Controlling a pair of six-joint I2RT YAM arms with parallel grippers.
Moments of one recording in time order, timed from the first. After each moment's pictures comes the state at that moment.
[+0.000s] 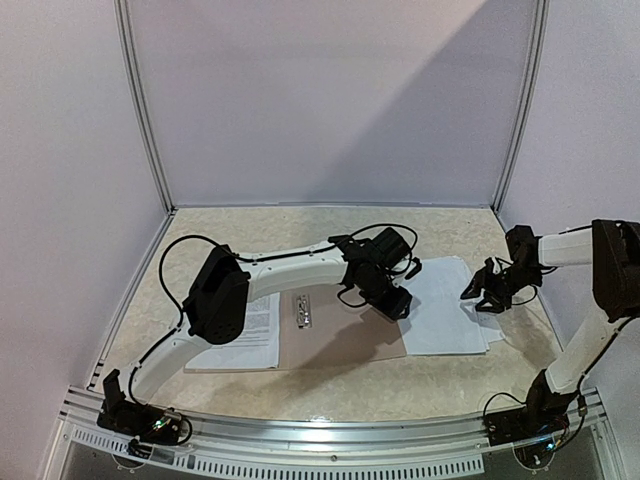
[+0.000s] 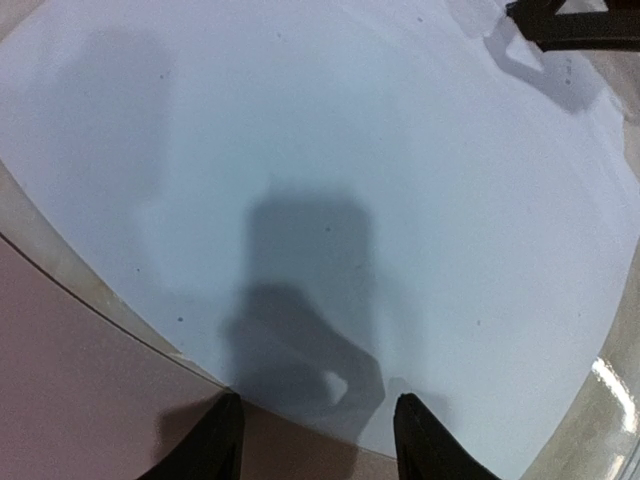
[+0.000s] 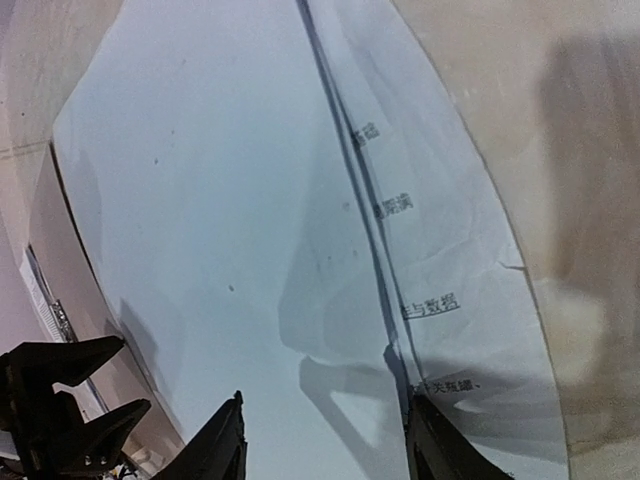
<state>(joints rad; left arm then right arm) -1.03 2.65 2.36 -0.72 0.15 -0.20 -0.04 1.66 0.87 -0.51 -0.47 0.42</state>
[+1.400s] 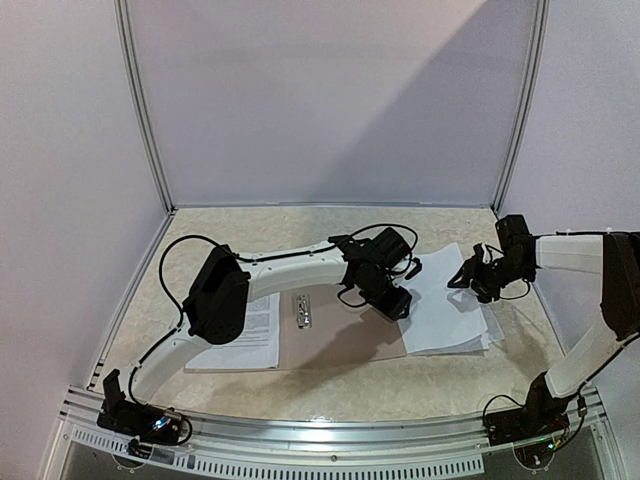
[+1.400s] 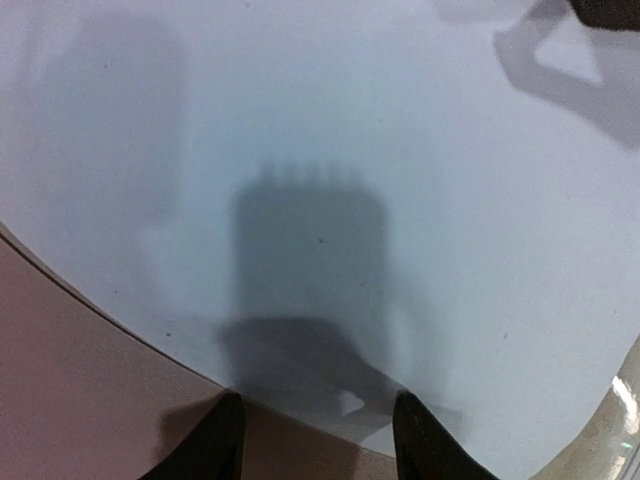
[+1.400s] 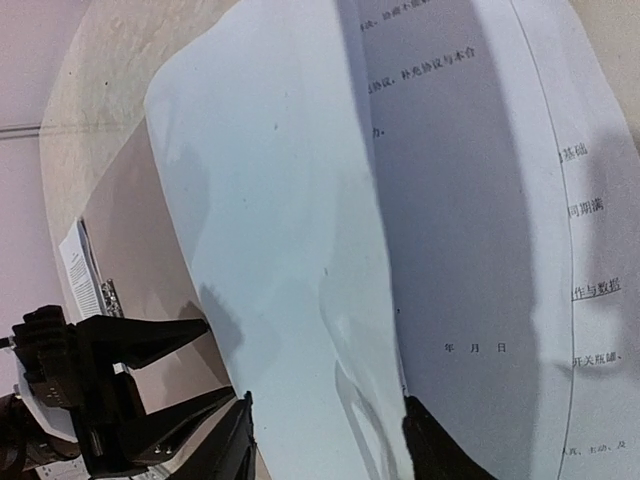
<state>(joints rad) -1.03 2.65 2.36 -0.72 0.15 -0.20 0.08 1.55 0.85 -0.42 -0.51 0.54</state>
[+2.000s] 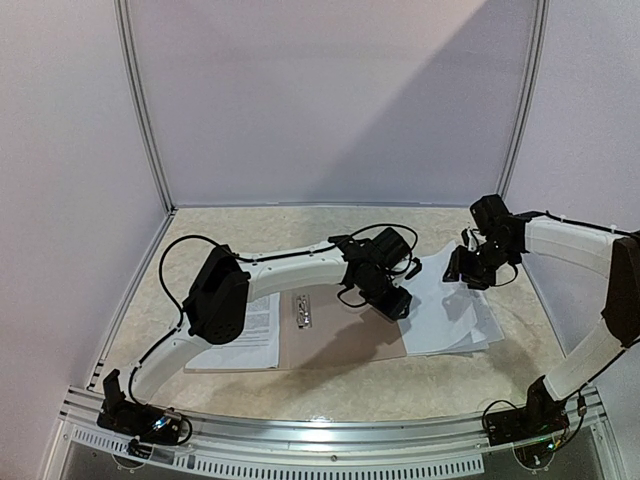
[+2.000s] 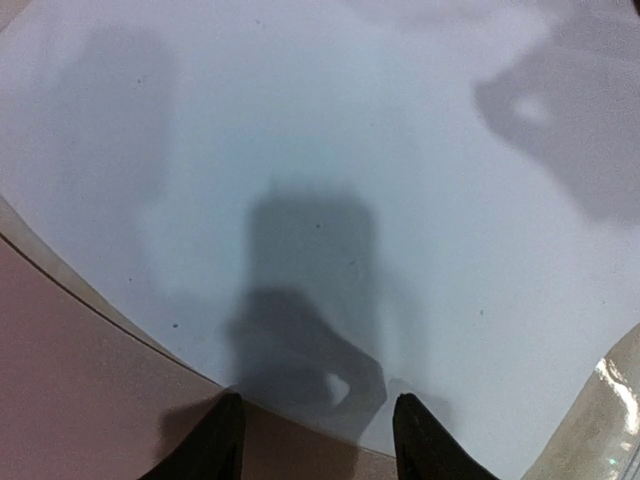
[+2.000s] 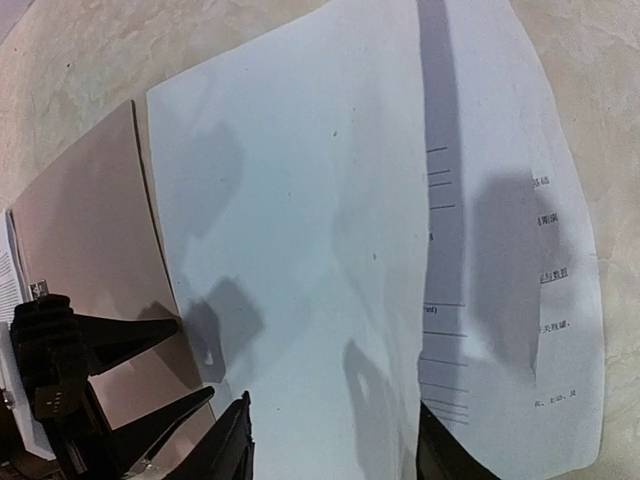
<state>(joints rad) -1.03 2.65 2.36 -0.72 0.15 -0.19 0.29 1.52 1.03 -0.65 -0.15 0.53</state>
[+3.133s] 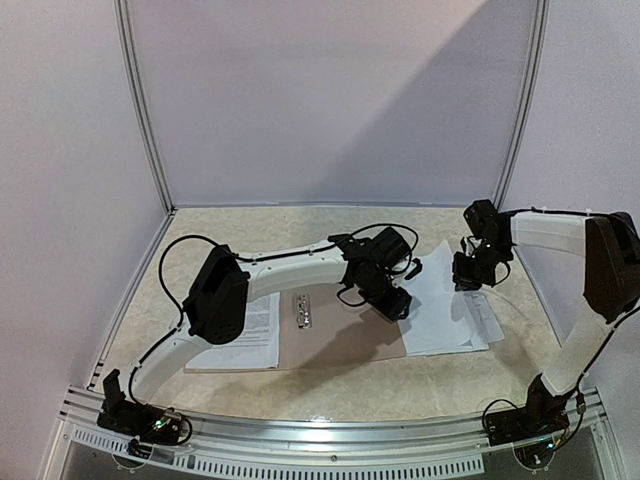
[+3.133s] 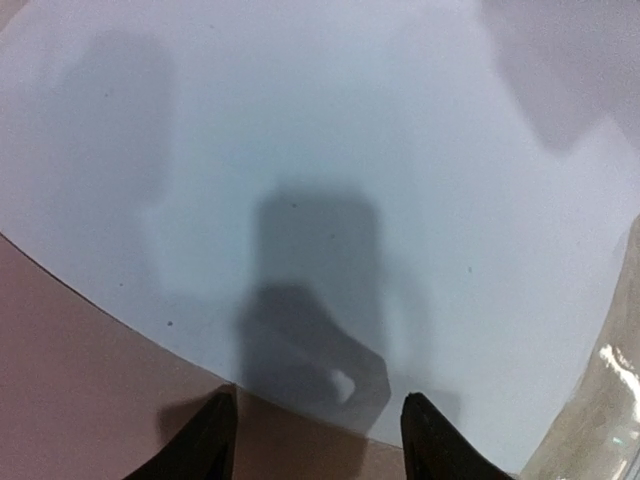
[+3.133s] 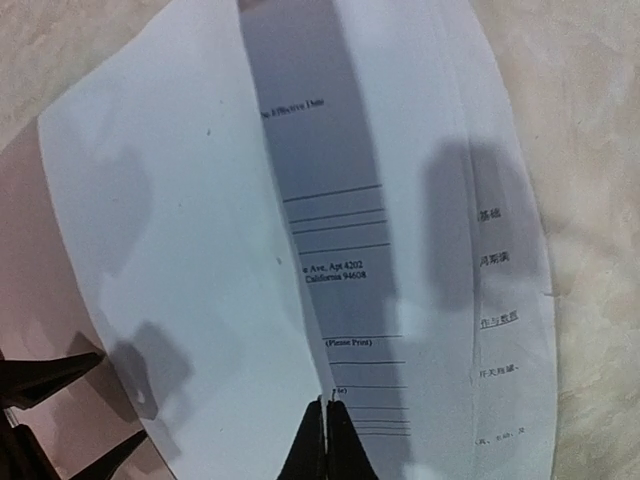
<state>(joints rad) -1.02 2.65 2.37 -0.74 0.15 -0.16 0.25 1.69 1.12 -0.71 -0.09 0.47</state>
